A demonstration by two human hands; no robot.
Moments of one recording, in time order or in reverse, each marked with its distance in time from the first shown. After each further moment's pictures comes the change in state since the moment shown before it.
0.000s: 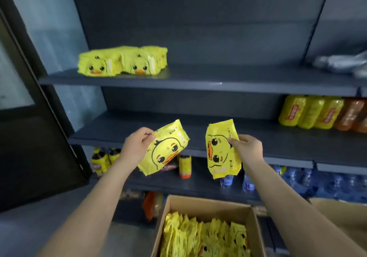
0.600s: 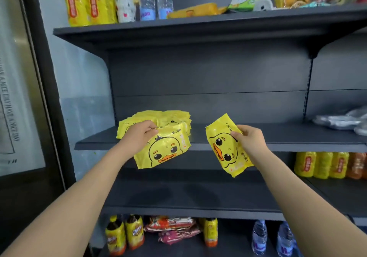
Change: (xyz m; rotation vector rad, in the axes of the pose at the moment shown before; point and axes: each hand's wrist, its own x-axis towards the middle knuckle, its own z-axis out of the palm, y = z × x) left_hand 0.130 0.016 -0.221 0.108 0.020 0.369; right_hand -0.040 -0.208 0.112 -0.054 0.039 -0.421
